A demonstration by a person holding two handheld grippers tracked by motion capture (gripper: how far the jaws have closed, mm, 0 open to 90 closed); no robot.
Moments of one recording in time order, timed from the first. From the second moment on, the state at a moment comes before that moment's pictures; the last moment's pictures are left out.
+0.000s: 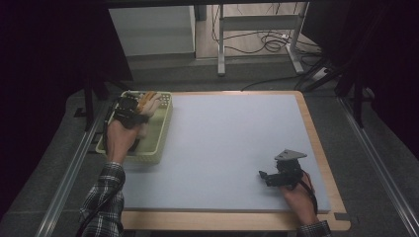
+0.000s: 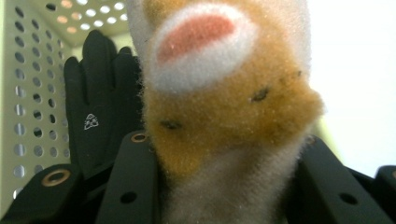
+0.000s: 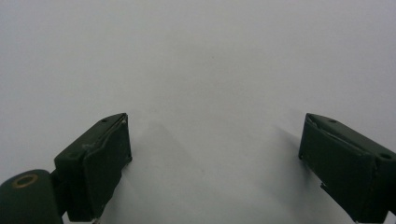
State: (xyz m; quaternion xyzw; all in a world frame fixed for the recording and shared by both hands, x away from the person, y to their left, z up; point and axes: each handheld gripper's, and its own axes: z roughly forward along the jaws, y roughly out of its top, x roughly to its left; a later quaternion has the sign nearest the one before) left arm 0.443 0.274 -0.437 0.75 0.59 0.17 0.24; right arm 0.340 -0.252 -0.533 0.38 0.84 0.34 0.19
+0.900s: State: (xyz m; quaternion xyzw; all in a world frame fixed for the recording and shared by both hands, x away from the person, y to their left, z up) left arm 0.495 0.243 -0.506 0.78 0.59 0.09 0.15; right arm 0.339 -0.252 -0.533 0.38 0.84 0.34 0.19
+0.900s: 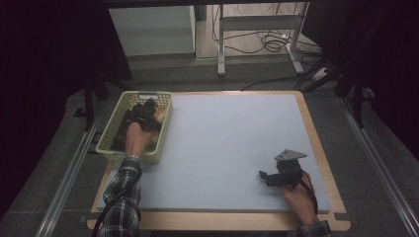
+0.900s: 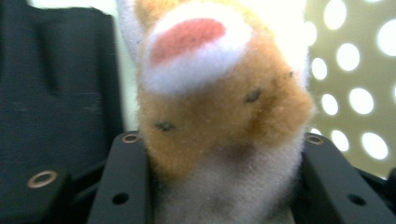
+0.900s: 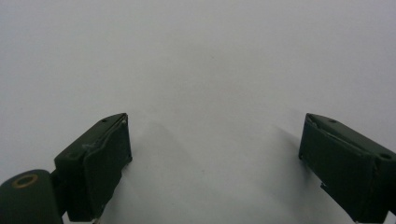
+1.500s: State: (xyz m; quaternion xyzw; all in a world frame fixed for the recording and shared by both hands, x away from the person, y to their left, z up) left arm 0.481 0.271 -0.490 0.76 0.60 0.08 0.24; right arm 0.339 -0.252 -0.533 0.38 0.84 0.34 0.19
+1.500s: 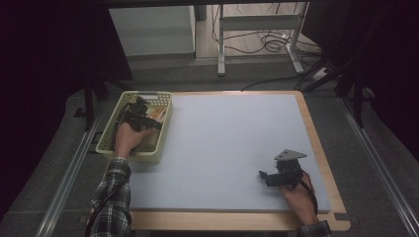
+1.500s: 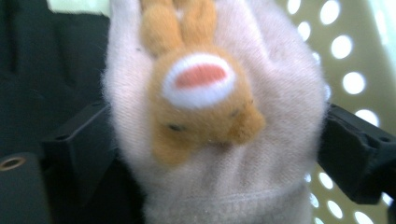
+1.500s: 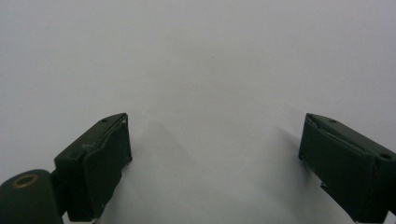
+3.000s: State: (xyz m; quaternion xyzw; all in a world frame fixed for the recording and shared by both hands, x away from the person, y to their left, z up) left arm 0.422 0.280 -0.454 0.78 0.51 0.16 0.33; right arm 0.339 -0.252 -0.533 0.38 0.84 0.34 0.19
